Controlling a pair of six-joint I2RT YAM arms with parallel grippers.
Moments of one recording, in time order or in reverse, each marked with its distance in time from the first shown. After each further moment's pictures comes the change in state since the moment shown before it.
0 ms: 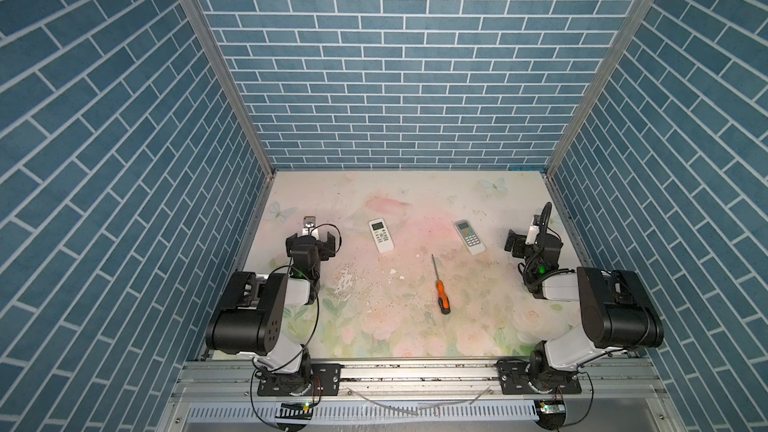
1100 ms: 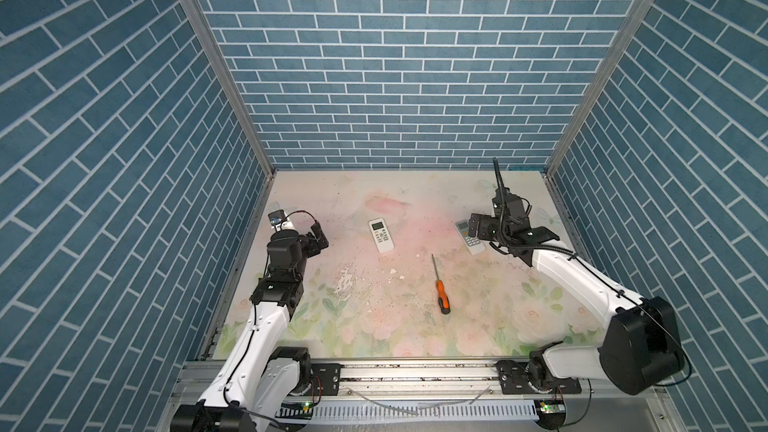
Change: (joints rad) left arm 0.003 -0.679 0.180 -0.889 0.099 -0.443; right arm 0.441 -0.153 0.617 -1.202 0.092 0.358
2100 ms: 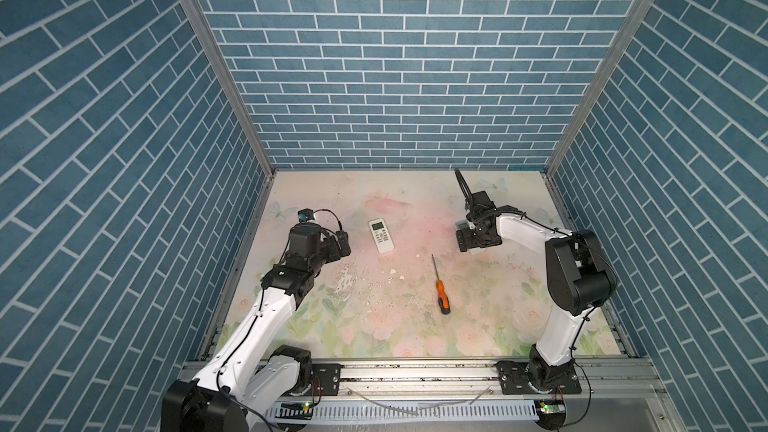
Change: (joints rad) left arm -0.181 0.121 0.123 -0.228 0.077 -0.086; right arm -0.035 0.450 0.221 -0.225 -0.091 -0.262
